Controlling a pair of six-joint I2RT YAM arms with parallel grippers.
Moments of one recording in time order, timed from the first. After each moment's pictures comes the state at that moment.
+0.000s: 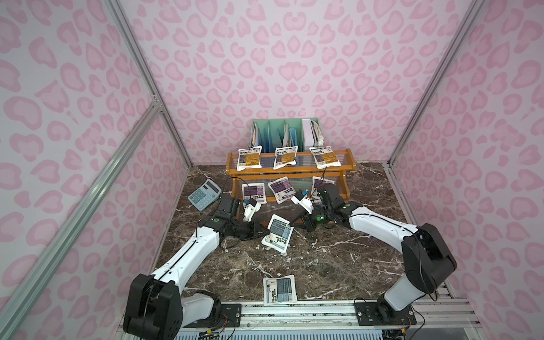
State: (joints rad) left arm -0.29 1.27 0.85 -0.58 0.77 -0.41; right arm 0.62 1.64 1.07 -0.22 -0.80 0.04
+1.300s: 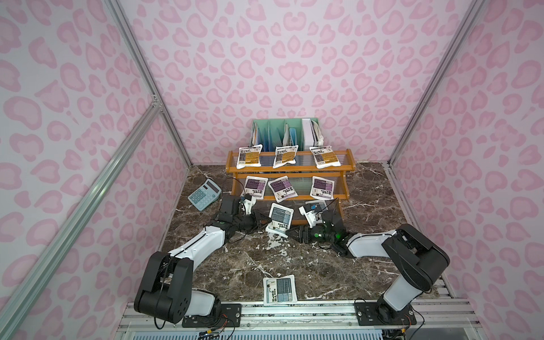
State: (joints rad) left arm -0.25 1.39 0.72 -0.03 0.75 -0.79; right arm 0.70 1.69 0.60 0.69 -0.61 0.66
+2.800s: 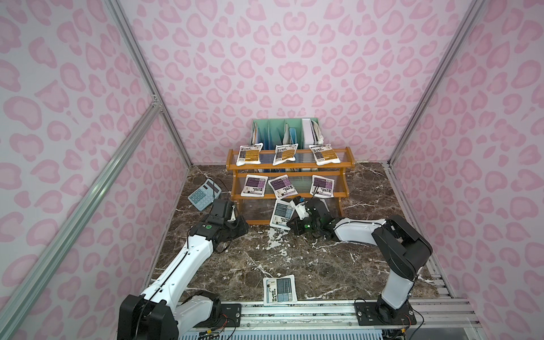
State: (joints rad) left arm -0.25 1.13 0.80 -0.62 0.17 -0.65; right arm 0.71 1.82 0.92 0.23 -0.34 0.36
